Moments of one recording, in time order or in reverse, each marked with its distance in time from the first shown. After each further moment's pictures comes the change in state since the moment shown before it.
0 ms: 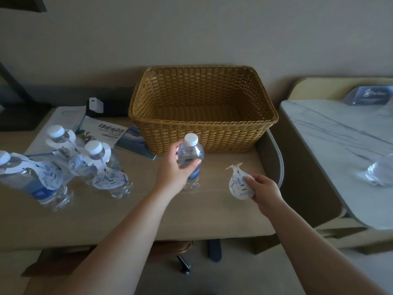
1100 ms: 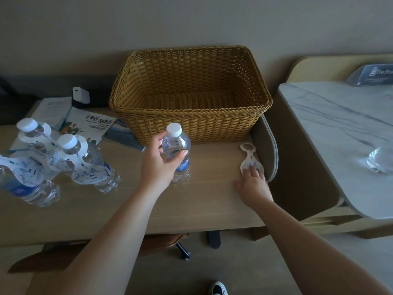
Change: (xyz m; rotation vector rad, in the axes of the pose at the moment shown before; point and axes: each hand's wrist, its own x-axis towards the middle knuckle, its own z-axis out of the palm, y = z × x) left_hand -0.003 -0.003 0.011 0.029 0.111 0.034; right_hand 0.031 0.033 -0.010 -1.228 -0.008 -0.292
